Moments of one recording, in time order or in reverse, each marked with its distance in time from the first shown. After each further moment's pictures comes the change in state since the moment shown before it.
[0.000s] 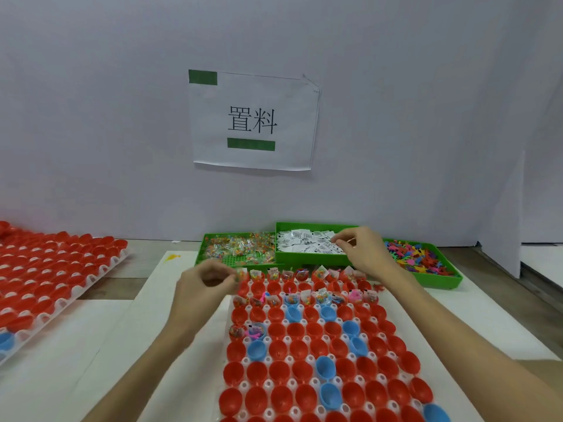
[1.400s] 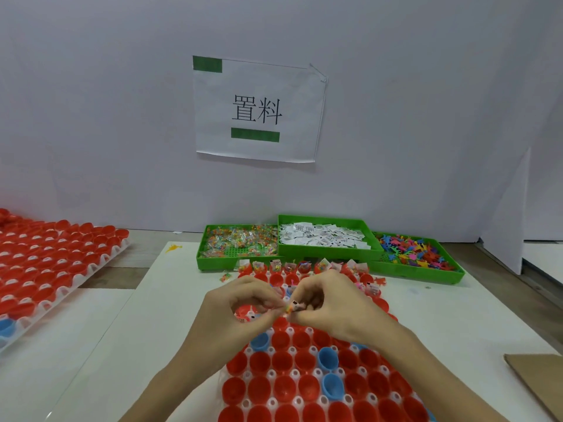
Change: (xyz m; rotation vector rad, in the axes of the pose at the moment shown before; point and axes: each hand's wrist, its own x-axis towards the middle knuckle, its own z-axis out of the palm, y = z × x) left_hand -0.064 0.036 0.007 -0.045 -0.326 0.397; right_hand -0.120 -0.083 0.009 0.191 -0.420 -0.170
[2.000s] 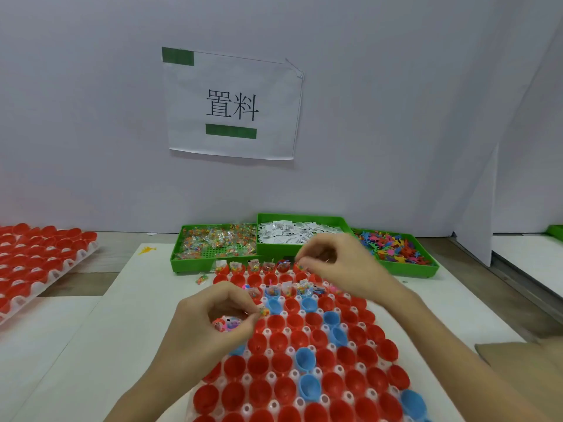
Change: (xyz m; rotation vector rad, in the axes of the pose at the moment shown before) left_hand -0.005 0.001 0.008 0.012 0.049 -0.071; right_hand 0.016 0.030 -0.055 0.007 0.216 -0.017
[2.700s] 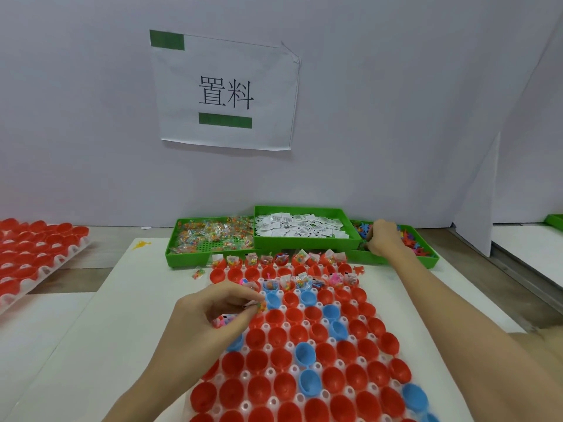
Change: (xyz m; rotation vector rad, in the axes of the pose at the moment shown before) left_hand 0.000 -0.005 0.006 -0.050 -0.010 -0.062; right_hand 0.090 0.188 -0.042 -0.582 0.191 0.589
